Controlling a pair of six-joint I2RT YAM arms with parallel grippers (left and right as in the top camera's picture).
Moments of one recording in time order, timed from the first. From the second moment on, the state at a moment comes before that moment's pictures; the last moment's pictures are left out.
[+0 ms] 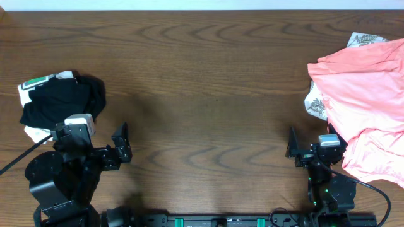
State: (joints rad) left arm 0.29 0.52 0.88 -0.85 0.34 -0.01; right arm 0.07 0.01 0.01 -0.07 0.02 -0.07
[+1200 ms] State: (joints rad) left arm 0.13 0.38 0.76 -0.80 0.27 0.03; right arm 0.07 0.01 0.01 -0.07 0.02 -0.07
